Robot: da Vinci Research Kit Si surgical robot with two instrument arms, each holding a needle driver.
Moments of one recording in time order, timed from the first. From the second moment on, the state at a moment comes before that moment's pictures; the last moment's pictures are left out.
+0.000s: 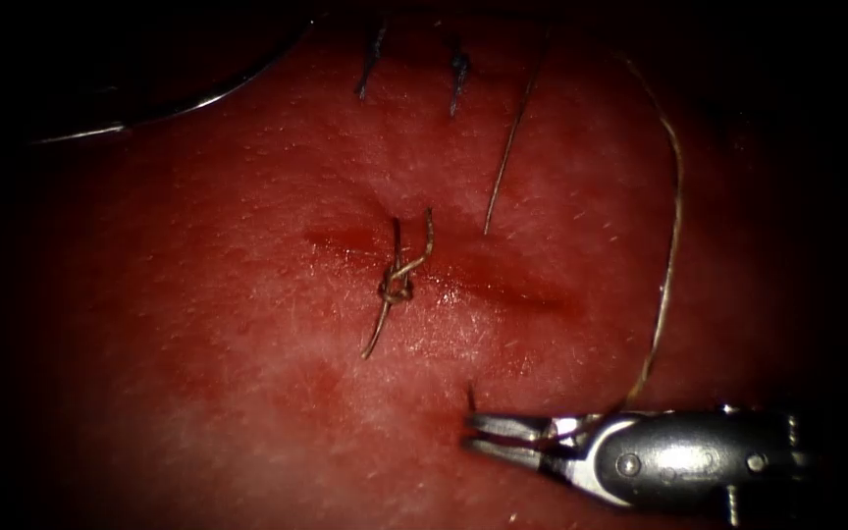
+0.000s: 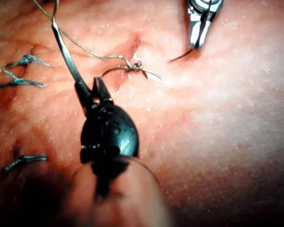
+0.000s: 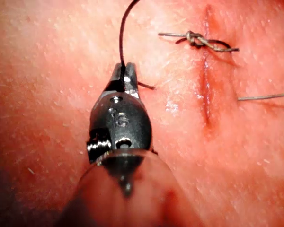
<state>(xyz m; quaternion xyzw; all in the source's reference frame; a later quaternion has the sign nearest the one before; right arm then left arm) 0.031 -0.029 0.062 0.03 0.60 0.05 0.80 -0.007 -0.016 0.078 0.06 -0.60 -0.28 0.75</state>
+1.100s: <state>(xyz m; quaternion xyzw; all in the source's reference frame) 0.031 -0.029 0.059 -0.01 0.61 0.01 0.79 -0.008 -0.017 0.077 0.07 -0.61 -0.27 0.74</state>
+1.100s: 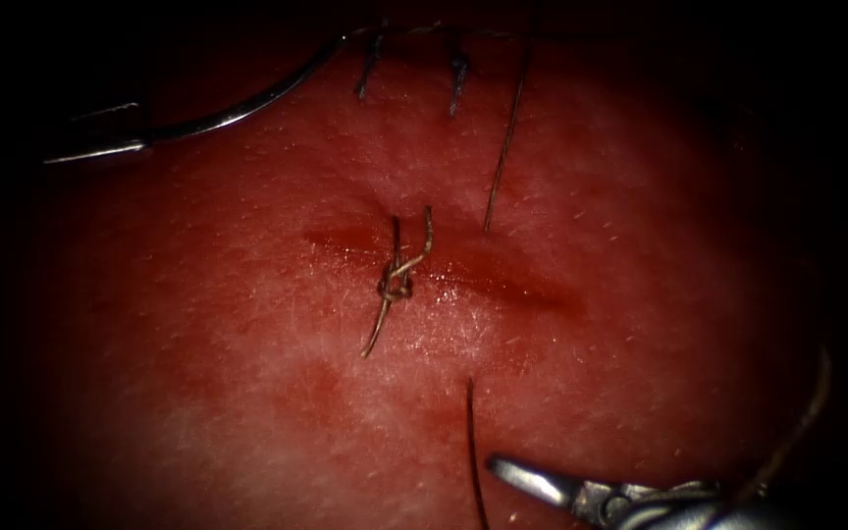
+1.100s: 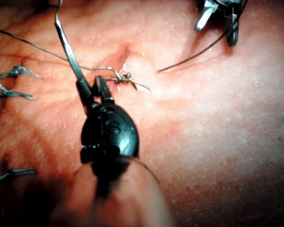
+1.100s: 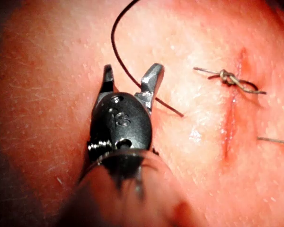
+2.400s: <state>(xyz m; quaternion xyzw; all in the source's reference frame) 0.031 -0.035 0.055 -0.03 0.64 -0.02 0.77 -0.009 -0.017 0.076 0.07 -0.61 -0.27 0.74</state>
